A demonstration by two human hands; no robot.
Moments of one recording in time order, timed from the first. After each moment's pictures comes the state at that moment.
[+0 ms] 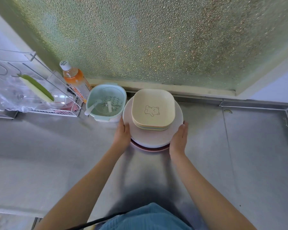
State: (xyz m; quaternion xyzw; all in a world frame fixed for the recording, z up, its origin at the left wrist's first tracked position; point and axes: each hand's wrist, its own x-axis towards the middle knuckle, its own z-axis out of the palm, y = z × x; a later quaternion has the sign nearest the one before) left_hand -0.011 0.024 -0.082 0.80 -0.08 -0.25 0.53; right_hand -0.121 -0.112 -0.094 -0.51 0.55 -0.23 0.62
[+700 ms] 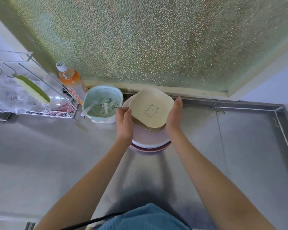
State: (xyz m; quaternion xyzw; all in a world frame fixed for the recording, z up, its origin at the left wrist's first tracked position) left_hand -0.011 -0.011 -0.044 0.72 0.02 -0.21 0.66; right_hand -0.063 -0.141 -0.047 -0.53 0.46 -0.30 0.65
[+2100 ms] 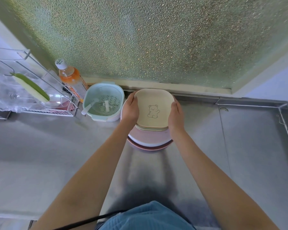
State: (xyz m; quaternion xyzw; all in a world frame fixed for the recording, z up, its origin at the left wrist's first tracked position) left_hand 0.027 -0.043 -0.047 0.77 -0.06 -0.26 0.58; right_hand -0.070 -0.143 -0.053 -0.58 0.48 -0.22 0.62
